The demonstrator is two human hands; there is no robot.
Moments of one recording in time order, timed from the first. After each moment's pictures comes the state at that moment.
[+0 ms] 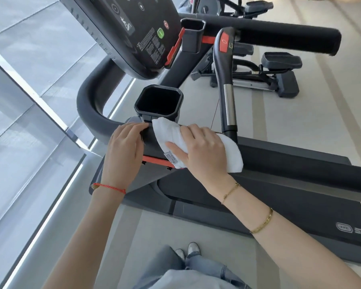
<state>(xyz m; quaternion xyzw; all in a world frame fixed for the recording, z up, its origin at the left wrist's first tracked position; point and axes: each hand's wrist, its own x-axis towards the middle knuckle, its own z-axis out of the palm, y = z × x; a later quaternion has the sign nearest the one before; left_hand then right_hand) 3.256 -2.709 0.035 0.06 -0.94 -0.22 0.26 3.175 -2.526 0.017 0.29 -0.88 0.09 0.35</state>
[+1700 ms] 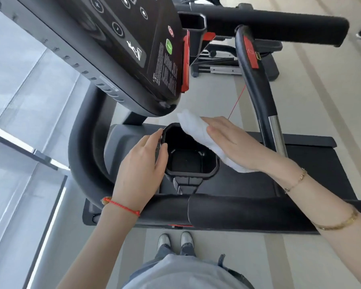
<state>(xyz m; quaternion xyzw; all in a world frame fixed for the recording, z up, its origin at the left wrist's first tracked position) 3.129 -2.803 0.048 0.01 -0.94 -0.33 0.12 3.046 -2.583 0.081 0.23 -0.90 0.31 -0.19</state>
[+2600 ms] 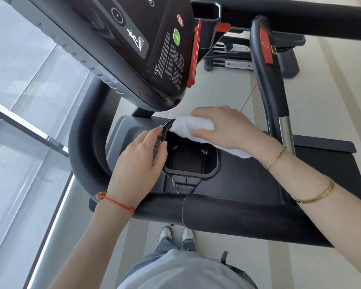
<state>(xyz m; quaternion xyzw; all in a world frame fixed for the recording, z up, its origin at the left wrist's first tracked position) 3.134 -2.800 0.050 0.02 -0.94 -0.31 0.11 3.012 -2.615 0.087 0.27 -0.94 0.18 -0.14</state>
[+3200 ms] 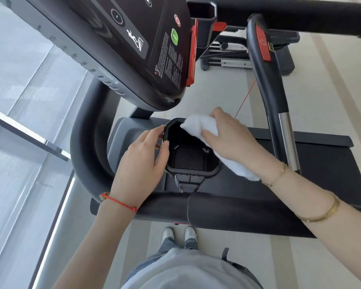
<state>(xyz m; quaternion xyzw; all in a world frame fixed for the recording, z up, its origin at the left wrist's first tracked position) 3.131 -2.803 0.047 0.02 -0.93 -0.34 0.10 3.042 -2.615 0.083 0.14 -0.96 0.21 -0.14</state>
